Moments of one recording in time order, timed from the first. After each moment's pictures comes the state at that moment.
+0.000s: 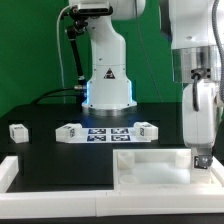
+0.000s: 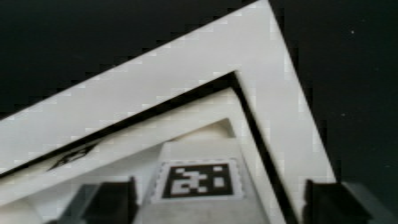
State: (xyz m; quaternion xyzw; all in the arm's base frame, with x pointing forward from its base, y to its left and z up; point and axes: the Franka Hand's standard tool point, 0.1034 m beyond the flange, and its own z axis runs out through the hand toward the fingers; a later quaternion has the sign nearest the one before) arm 0.631 0.116 0.067 -0.55 0.83 0.01 0.06
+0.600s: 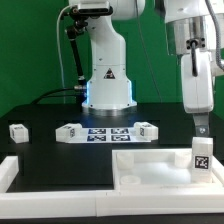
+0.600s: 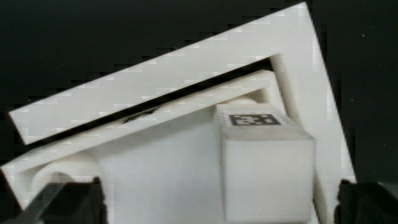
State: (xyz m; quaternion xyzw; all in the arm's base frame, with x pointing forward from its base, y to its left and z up) arm 0.604 0.117 0.106 -0.58 0.81 0.03 0.07
